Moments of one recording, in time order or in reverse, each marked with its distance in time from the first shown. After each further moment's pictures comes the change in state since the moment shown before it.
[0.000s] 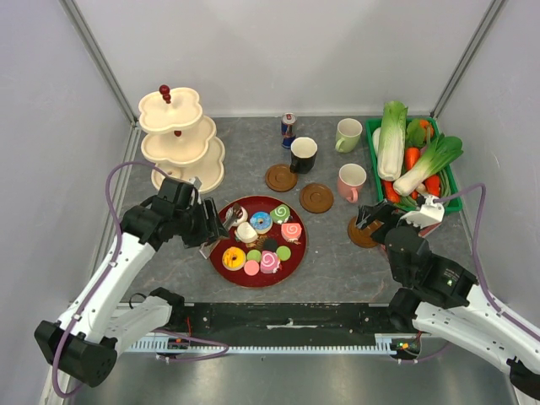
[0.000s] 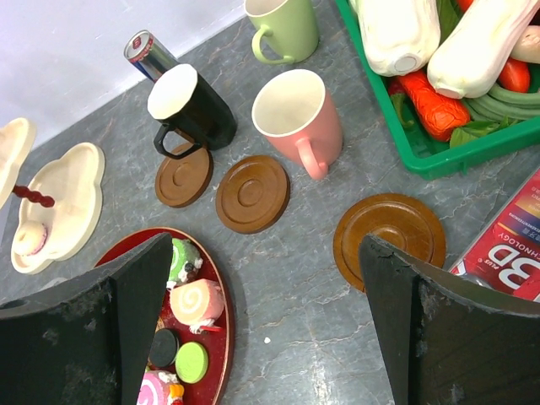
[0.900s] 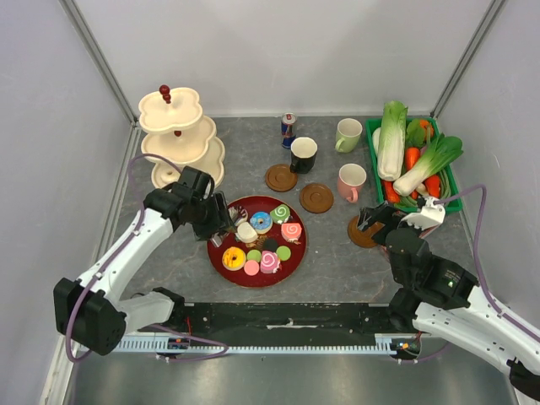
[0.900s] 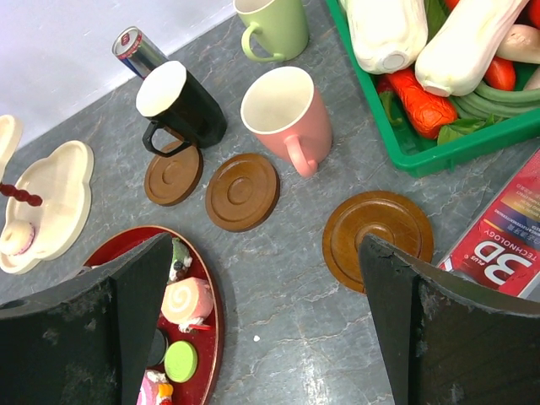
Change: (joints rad) left arm -0.019 0.204 0.012 0.093 -0.023 -0.059; right arm 0.000 -0.014 -0.011 -0.026 0.008 0.000
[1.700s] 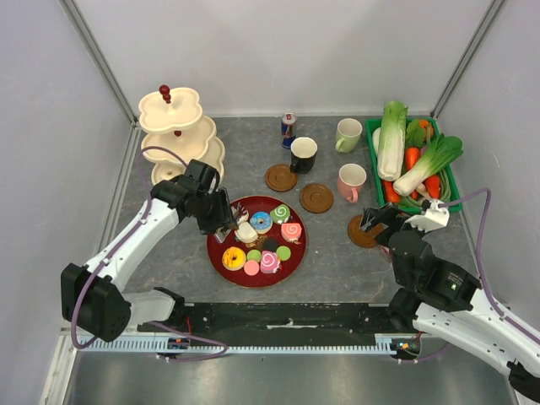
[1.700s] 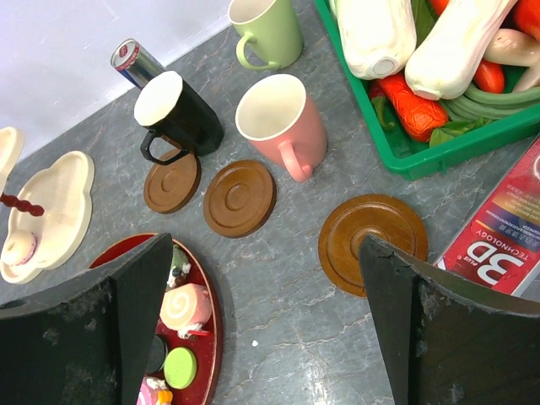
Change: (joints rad) left arm -0.010 0.098 0.061 0.003 0.002 0.030; right arm 0.000 -0.032 -0.011 -0.010 0.021 0.006
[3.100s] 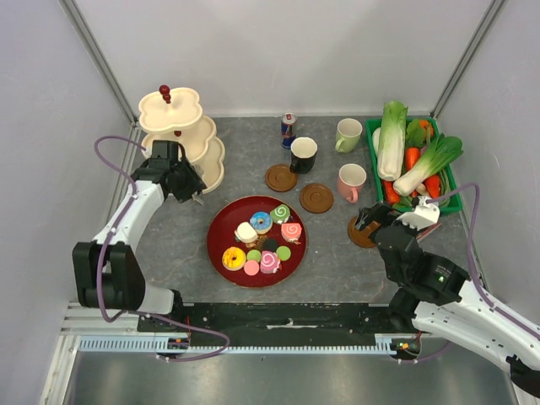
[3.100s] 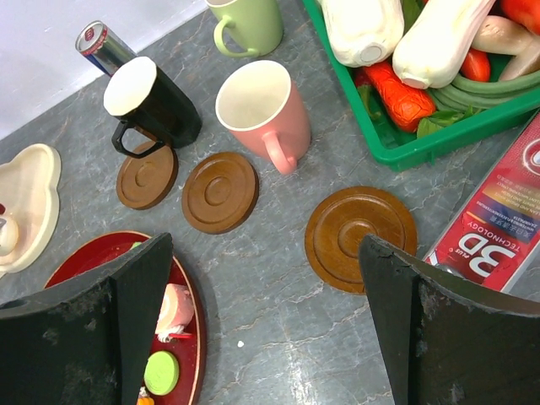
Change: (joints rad) left arm 0.352 0.138 0.046 0.308 -0.123 -0.001; right arm 0.000 0.090 0.000 -0.008 0.023 0.038
